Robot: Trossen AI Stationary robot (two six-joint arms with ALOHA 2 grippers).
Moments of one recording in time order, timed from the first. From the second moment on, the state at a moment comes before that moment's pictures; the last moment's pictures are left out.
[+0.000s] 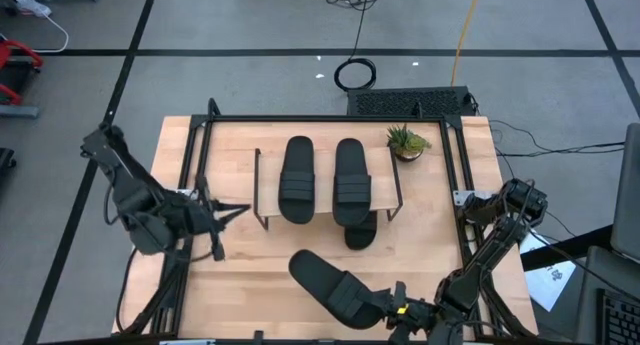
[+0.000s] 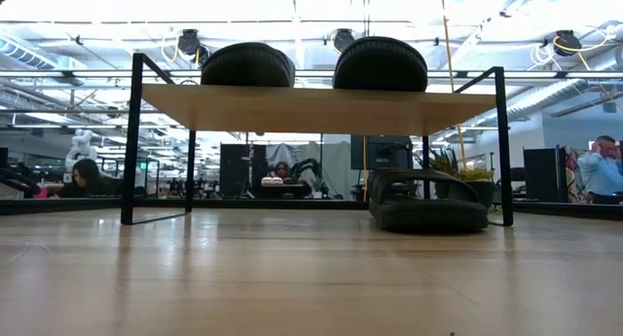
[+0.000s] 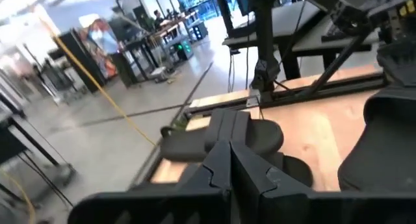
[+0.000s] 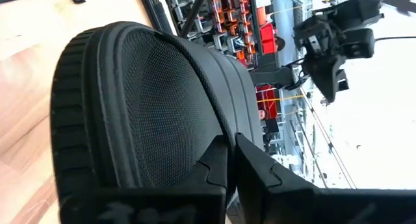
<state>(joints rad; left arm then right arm) -0.82 1.01 1.04 -0.37 -1.11 0.02 0.96 1.77 1.09 0.34 1.20 -0.96</state>
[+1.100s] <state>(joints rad) -0.87 0.65 0.29 0.68 -1.04 0.40 0.79 1.90 1.09 0.10 1.16 -0.54</state>
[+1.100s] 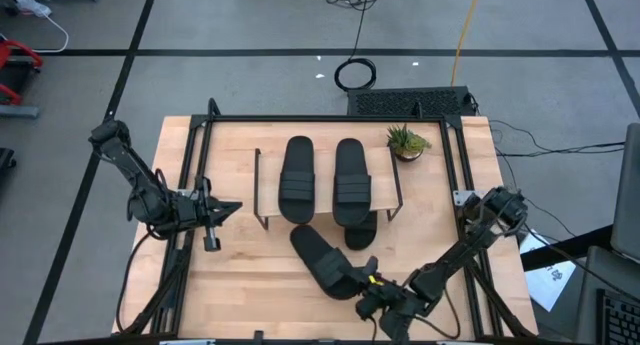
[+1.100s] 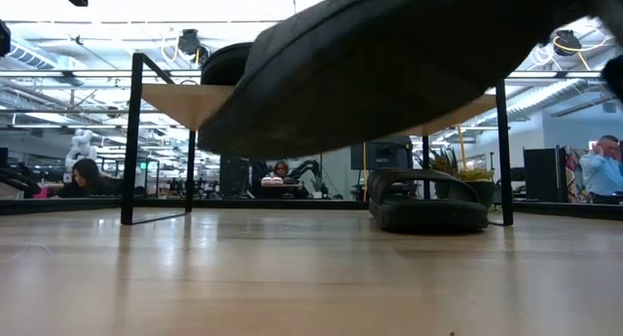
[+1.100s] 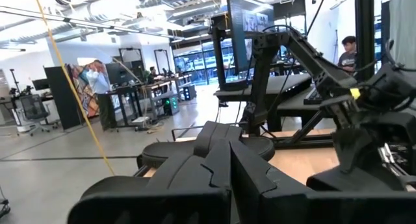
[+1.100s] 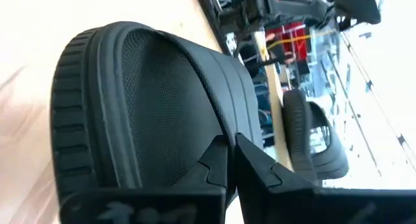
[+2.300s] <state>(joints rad) -0.87 0.65 0.29 0.66 -1.04 0.35 0.74 2.15 1.27 0.38 1.43 -0.64</state>
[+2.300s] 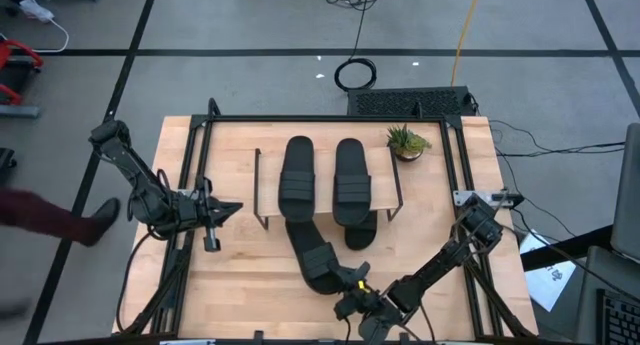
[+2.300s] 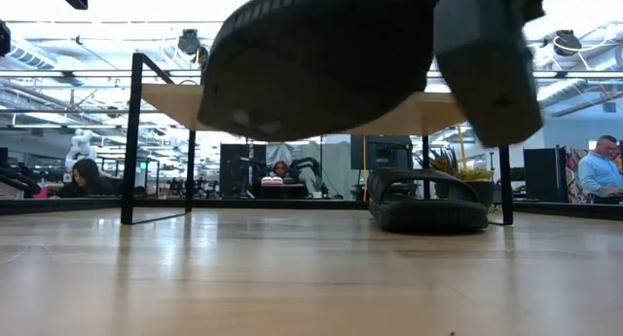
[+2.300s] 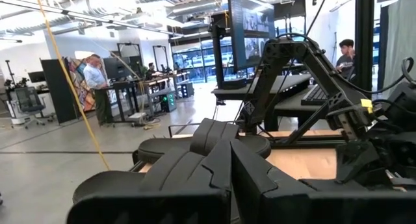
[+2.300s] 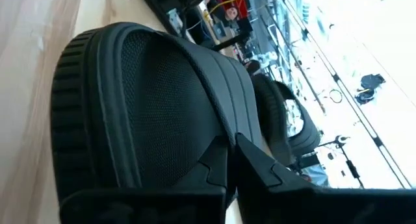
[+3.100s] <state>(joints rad) -0.87 0.65 0.29 0.65 -1.04 0.34 0.58 2.15 1.27 0.02 1.33 -0.22</state>
